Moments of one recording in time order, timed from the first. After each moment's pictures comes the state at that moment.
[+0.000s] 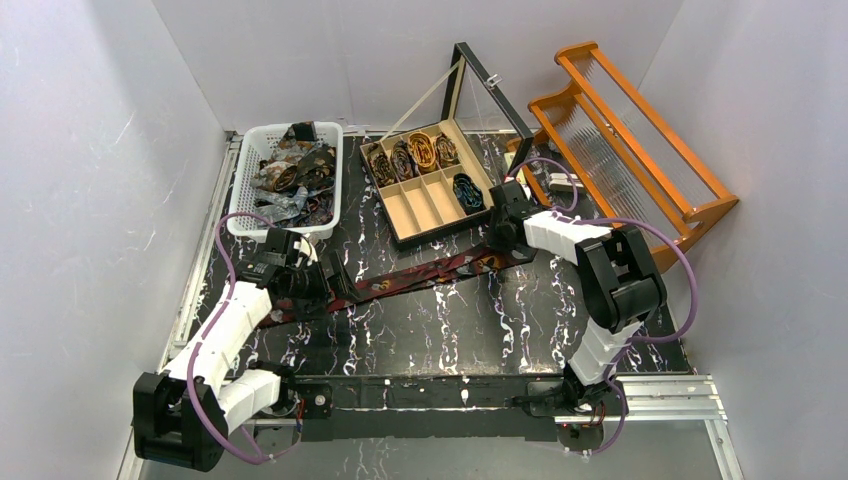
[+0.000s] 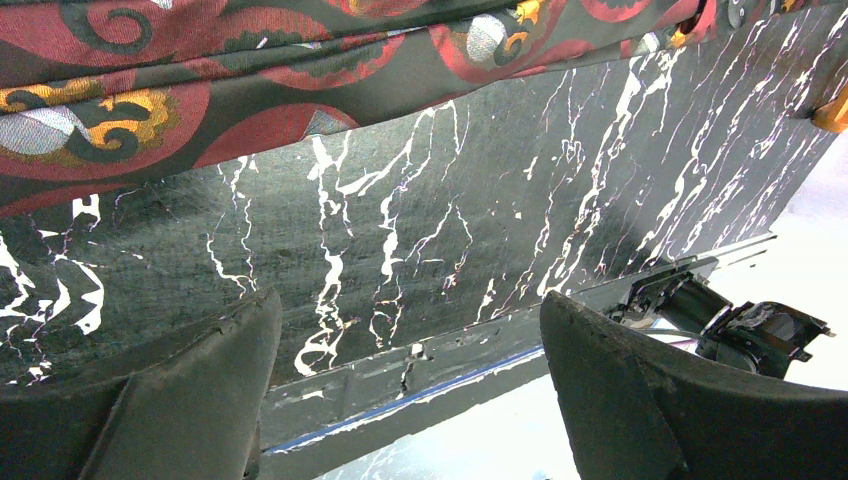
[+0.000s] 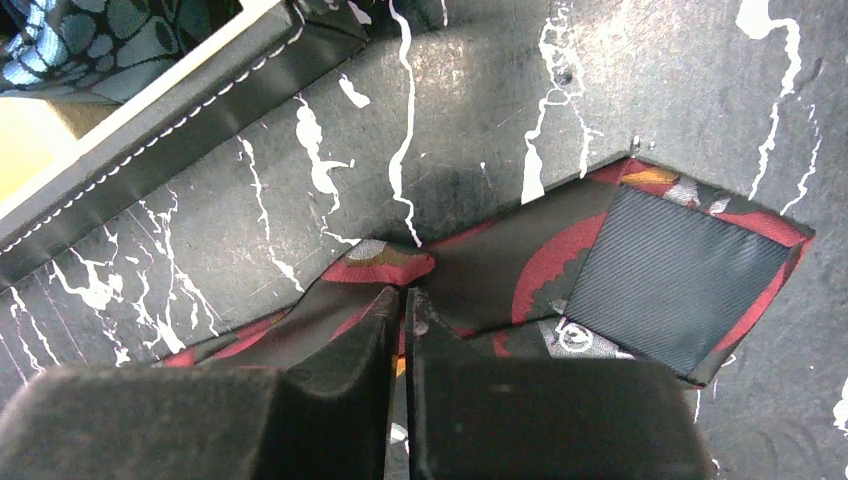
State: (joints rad) left arm -0.19 1.04 0.68 -0.79 0.40 -0.56; right arm 0.43 1.76 1.03 -0.30 0.12 0.55
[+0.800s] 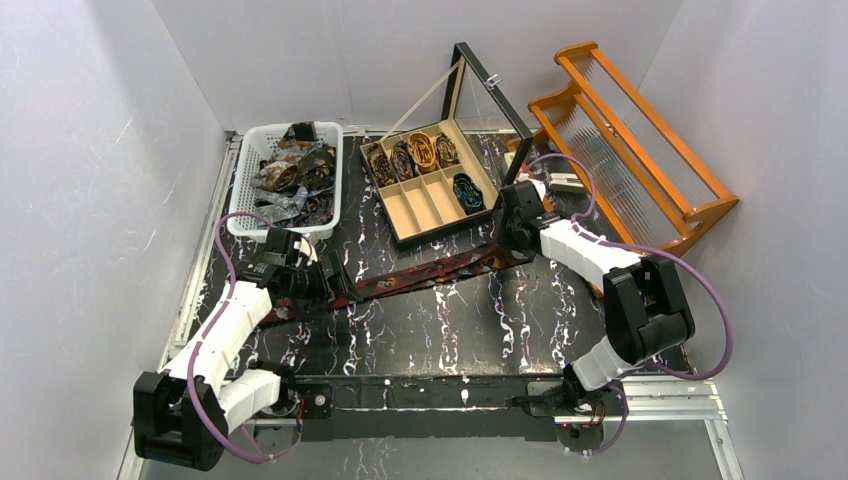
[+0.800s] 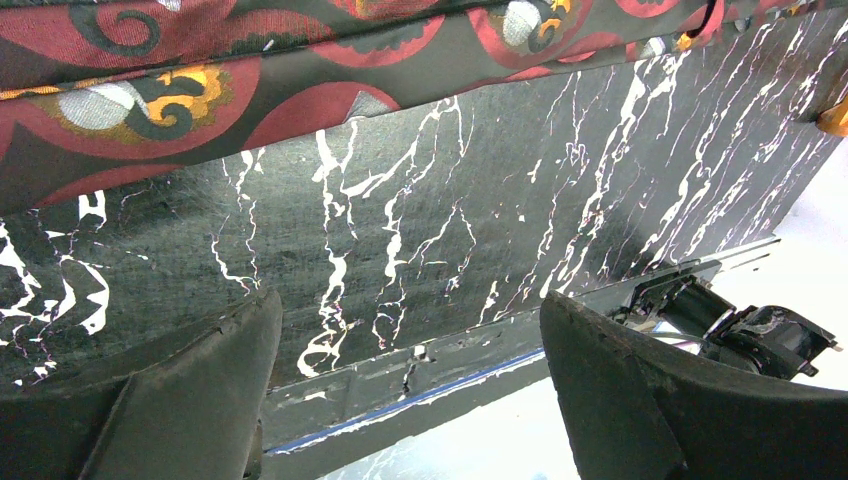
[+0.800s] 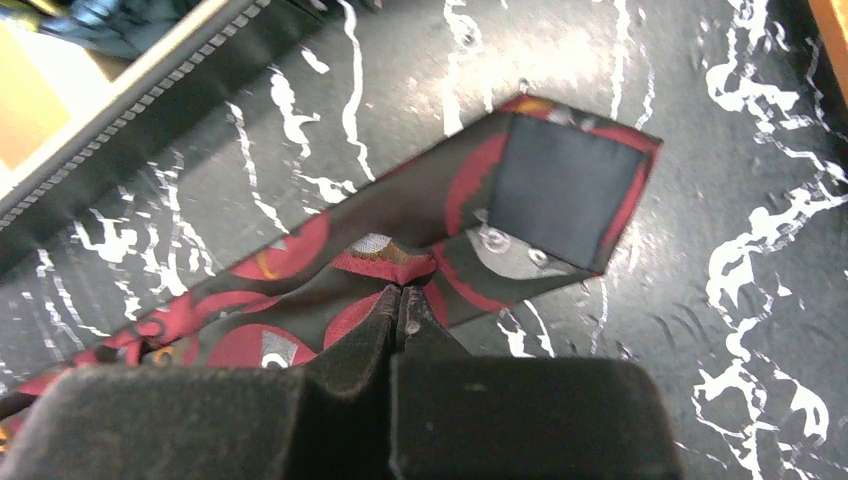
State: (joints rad) left arm -0.19 1.04 0.68 -0.79 0.39 -0.56; right arm 0.43 1.55 0.96 -0.36 0.19 0.57
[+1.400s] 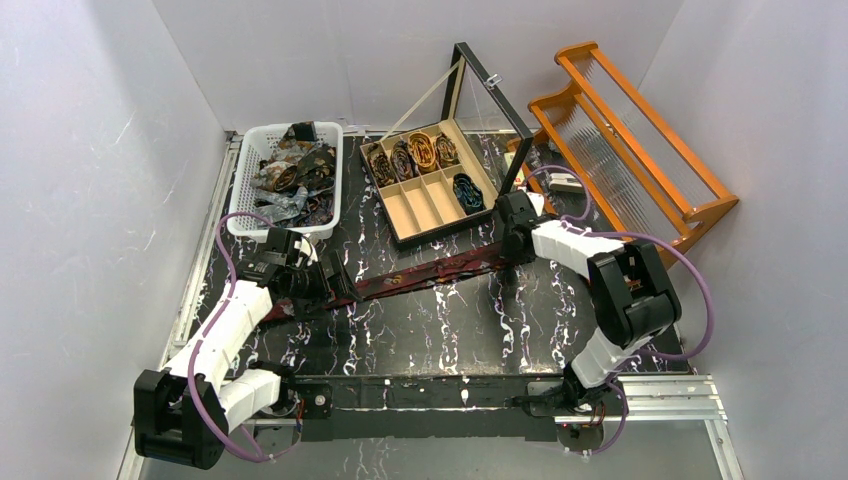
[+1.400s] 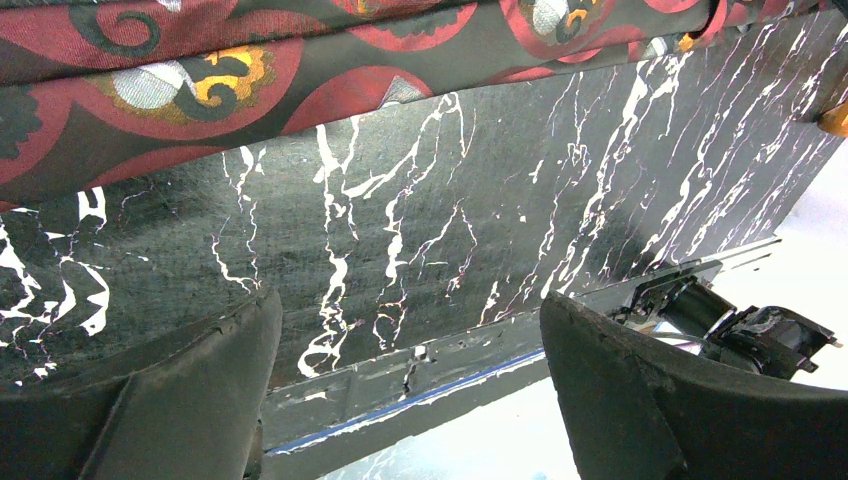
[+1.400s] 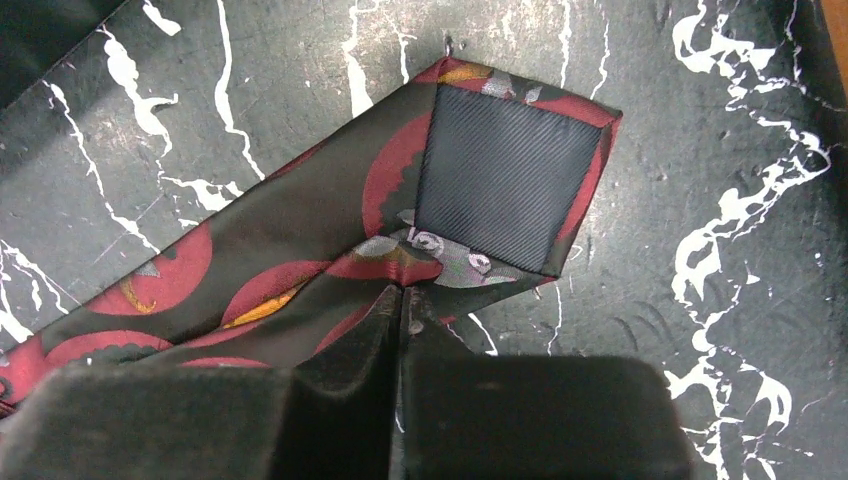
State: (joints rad) left arm -0.19 1.05 0.68 -0.79 0.39 -0.56; right arm 0.43 1.64 0.94 -0.39 0.29 0.56
